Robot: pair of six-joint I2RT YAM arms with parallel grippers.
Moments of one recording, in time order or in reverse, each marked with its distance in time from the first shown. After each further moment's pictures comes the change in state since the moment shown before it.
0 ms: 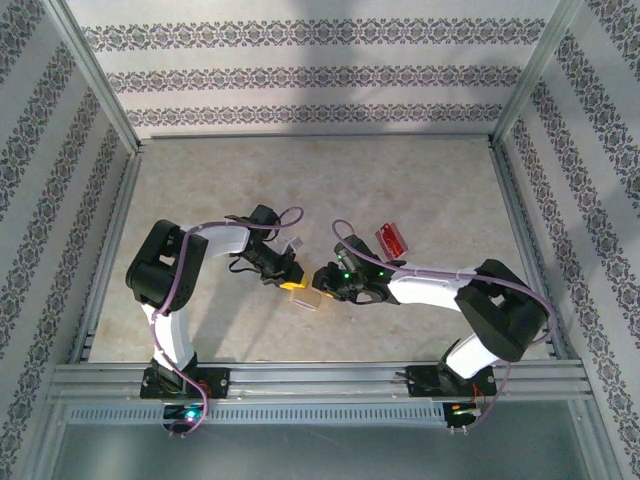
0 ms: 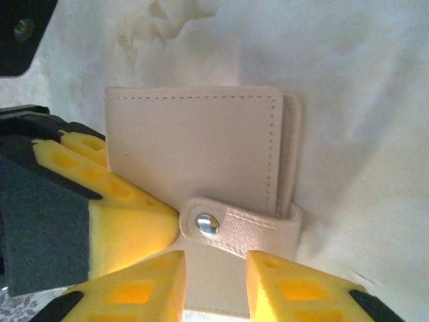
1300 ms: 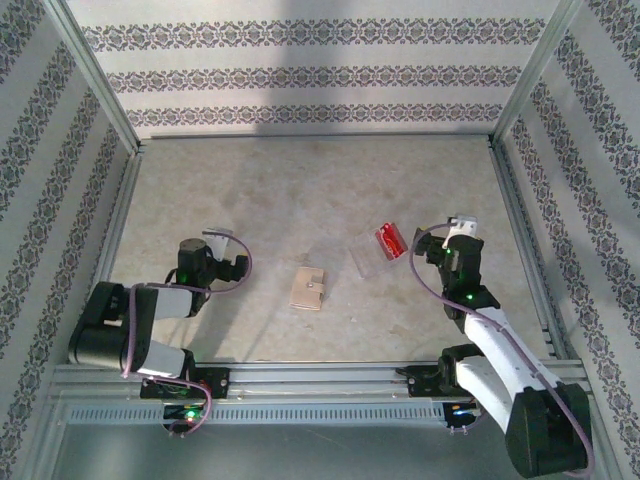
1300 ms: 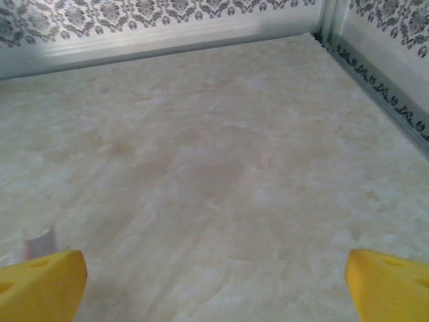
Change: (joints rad) left arm 0.333 -0.437 -0.774 1.247 -0.760 0.426; right arm -0.671 -0.652 -0.356 0.159 0.536 -0.963
